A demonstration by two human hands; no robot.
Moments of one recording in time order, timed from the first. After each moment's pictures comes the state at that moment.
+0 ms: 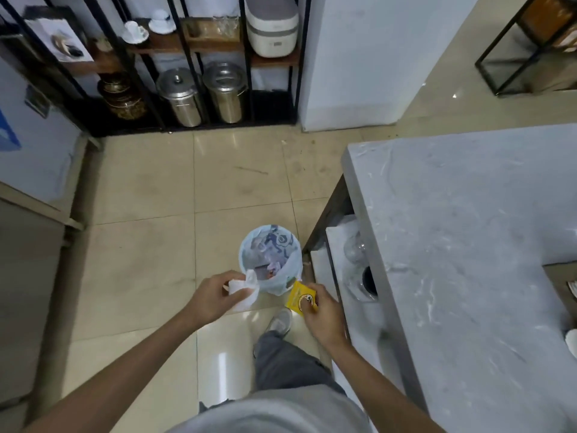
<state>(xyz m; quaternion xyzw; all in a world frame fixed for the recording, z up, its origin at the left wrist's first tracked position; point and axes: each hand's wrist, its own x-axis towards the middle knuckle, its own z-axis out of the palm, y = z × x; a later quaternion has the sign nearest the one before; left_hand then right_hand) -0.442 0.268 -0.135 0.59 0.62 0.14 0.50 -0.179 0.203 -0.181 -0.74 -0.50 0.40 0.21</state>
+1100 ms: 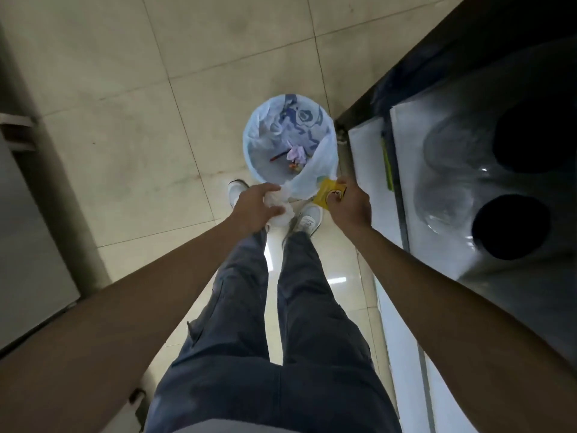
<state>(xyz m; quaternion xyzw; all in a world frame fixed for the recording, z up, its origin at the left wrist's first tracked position) -0.396 0.370 -0.386 0.54 0.64 -0.09 0.54 -0.185 0.323 -0.409 -0.82 -0.37 0.43 0.06</state>
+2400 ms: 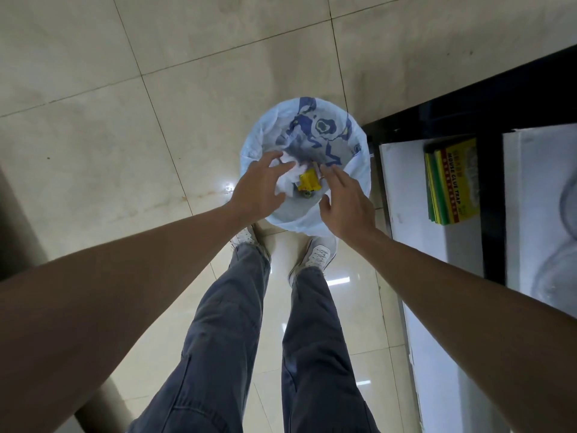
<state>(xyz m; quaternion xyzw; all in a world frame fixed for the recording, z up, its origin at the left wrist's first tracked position) -0.411 0.475 -0.573 0.73 0.52 -0.11 0.43 -0.222 0.401 -0.580 -0.73 -0.58 0.36 -0.01</state>
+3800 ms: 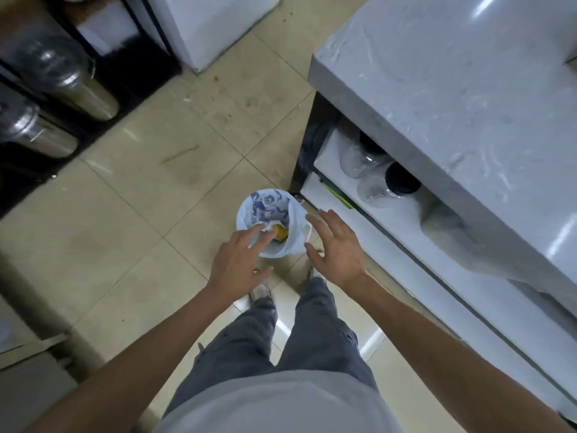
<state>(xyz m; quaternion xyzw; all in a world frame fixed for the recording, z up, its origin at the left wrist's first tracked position) -0.483 0.435 -0.204 0.94 0.25 -0.09 0.21 -0.291 0.277 -0.205 -0.86 -0.46 0.21 0.12</state>
